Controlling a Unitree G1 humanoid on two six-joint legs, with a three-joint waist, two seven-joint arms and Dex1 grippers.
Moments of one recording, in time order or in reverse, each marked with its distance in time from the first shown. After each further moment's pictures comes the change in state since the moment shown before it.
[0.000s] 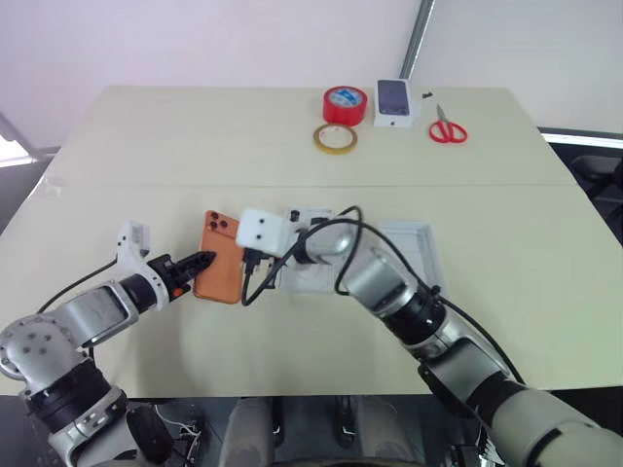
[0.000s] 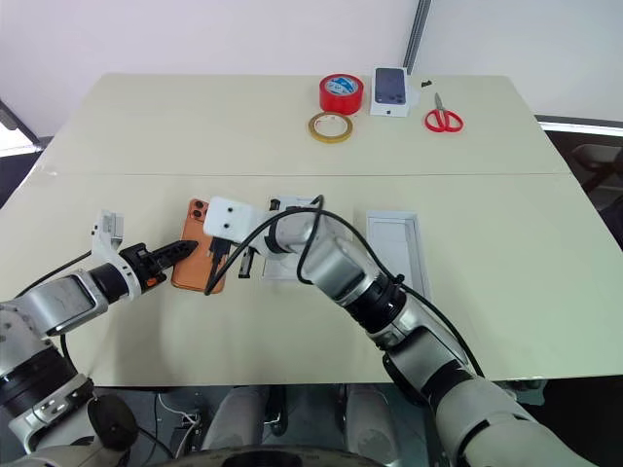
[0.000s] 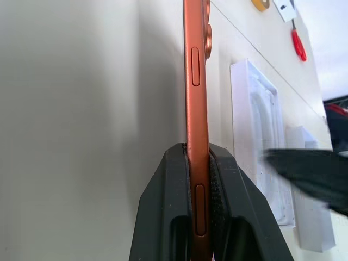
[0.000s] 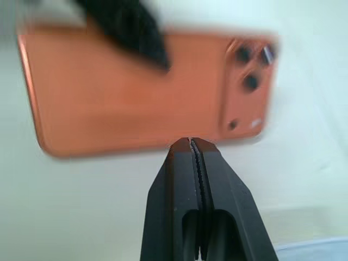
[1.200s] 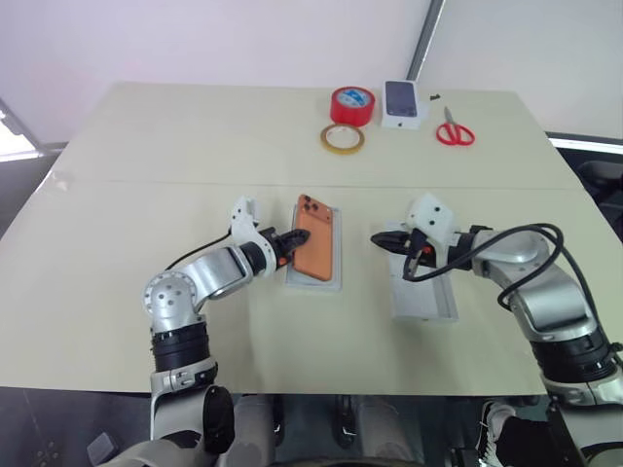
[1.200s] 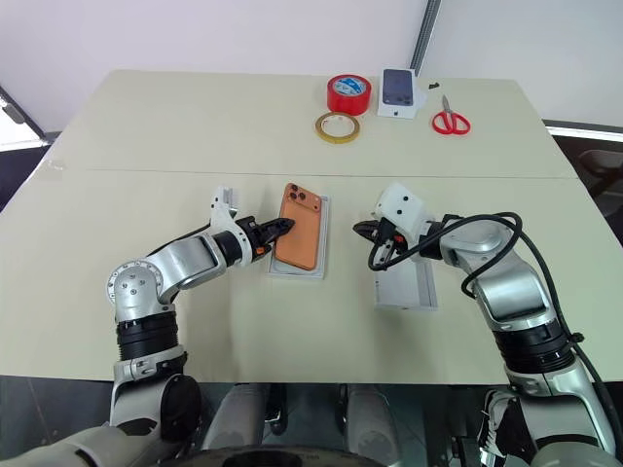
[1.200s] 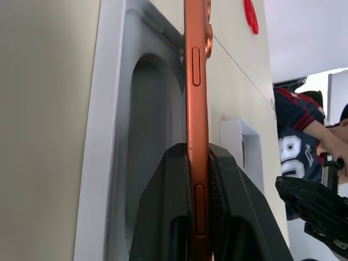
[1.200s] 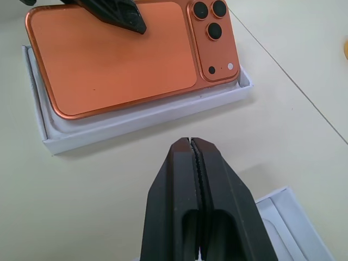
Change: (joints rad) left arm -0.121 -0.265 -0.469 0.160 -0.177 -0.369 0.368; right arm 0.375 -0.541 -0.410 -0.160 0.300 -0.129 0.086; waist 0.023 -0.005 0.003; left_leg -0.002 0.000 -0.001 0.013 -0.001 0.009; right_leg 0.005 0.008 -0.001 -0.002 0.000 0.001
